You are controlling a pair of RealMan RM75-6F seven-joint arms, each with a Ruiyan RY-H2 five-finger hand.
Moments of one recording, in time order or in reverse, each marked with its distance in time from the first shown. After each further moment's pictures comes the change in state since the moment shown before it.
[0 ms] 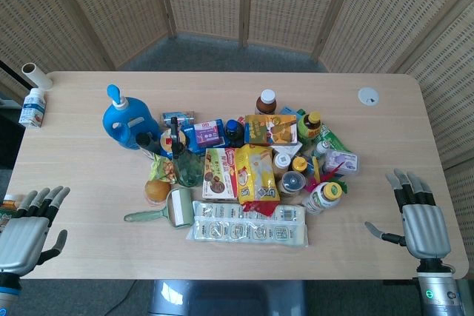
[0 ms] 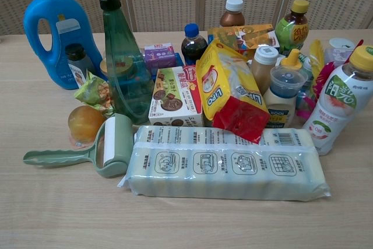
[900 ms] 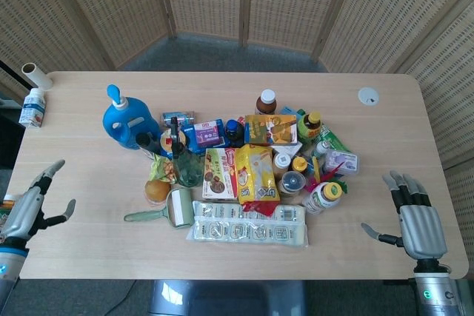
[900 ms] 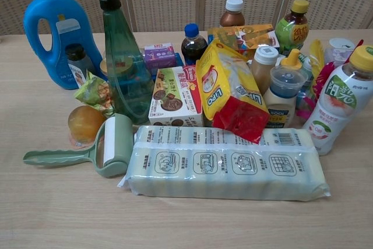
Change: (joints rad) left arm -0.128 -0.124 -0.174 0.277 -0.190 -0.190 -0.733; right arm -0.005 -0.002 0.008 -0.015 0.012 -0.028 0.044
